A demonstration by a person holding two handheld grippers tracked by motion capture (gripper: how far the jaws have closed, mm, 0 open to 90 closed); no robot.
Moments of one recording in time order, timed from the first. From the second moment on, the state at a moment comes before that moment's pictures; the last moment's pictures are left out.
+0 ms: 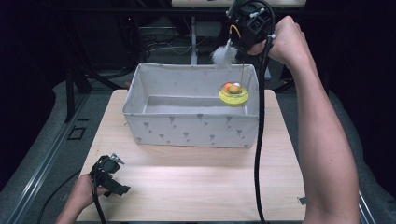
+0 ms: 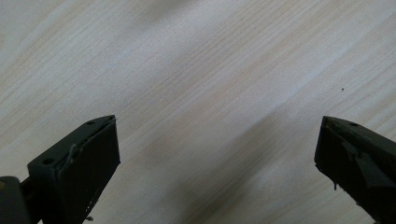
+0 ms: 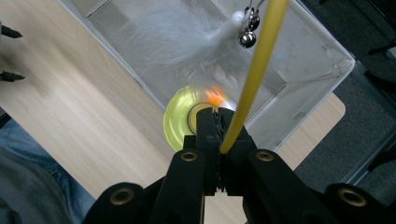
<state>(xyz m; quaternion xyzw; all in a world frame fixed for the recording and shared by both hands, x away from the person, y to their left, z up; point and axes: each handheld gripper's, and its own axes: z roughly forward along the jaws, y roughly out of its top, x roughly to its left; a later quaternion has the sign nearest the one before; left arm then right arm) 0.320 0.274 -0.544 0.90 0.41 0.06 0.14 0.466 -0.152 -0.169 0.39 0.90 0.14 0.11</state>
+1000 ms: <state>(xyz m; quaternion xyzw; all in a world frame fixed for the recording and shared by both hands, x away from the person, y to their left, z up) 0.321 0.273 -0.545 0.90 0.41 0.06 0.14 0.502 -0.162 -0.239 0.41 0.90 0.14 0.10</state>
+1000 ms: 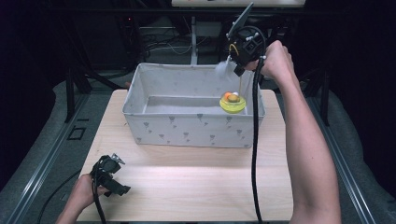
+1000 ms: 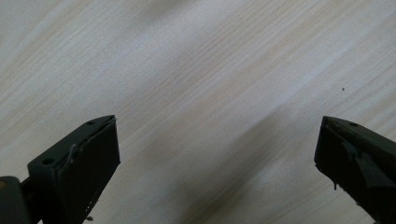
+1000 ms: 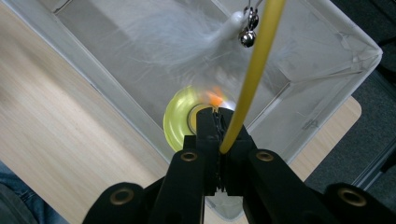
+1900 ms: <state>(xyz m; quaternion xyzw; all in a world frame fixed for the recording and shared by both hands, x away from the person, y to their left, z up) 0.321 0.272 -0.545 0.90 0.41 0.06 0.14 0.507 -0.178 -0.302 0.41 0.90 0.13 0.08</state>
